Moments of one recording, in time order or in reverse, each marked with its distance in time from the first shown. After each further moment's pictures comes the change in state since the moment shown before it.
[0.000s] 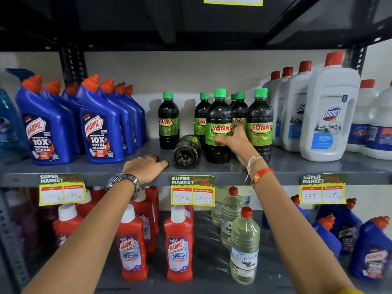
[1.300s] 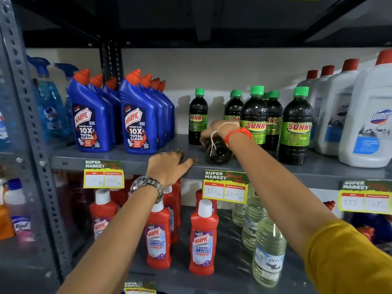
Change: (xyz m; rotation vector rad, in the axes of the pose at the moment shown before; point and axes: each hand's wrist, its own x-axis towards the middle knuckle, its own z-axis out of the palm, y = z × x) left_hand -0.039 -0.007 0.000 -0.050 0.268 -0.068; right_hand 0.002 -0.063 0.112 -0.921 -0.318 0.119
